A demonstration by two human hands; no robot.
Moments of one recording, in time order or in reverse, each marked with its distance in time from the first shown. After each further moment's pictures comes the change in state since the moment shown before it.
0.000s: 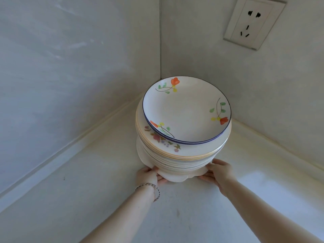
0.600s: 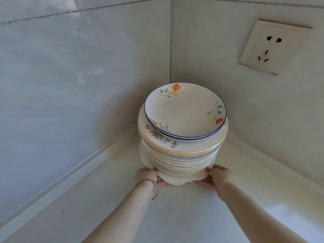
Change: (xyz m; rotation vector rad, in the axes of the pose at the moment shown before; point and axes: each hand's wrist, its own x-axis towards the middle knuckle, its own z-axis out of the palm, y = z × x) left_hand 0.053 0.074 0.018 0.088 0.056 0.001; right_hand 0.041 -0.044 0.055 0.108 0.015 -0.015
